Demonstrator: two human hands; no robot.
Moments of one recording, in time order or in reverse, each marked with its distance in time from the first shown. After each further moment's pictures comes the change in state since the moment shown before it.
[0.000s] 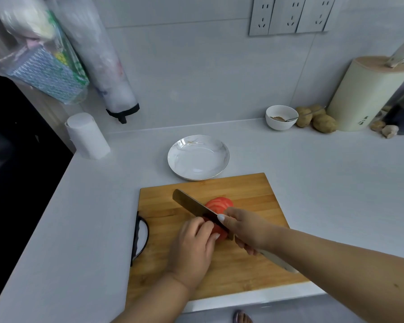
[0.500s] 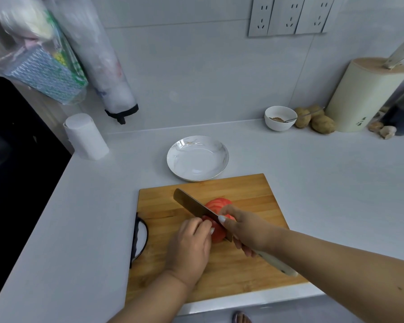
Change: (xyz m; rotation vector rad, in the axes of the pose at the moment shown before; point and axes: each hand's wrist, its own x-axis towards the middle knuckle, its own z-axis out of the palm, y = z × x) left_hand 0.004 -0.008 0.002 0.004 0.047 0.041; right_hand 0.000 -0.001 0.001 0.041 0.012 -0.009
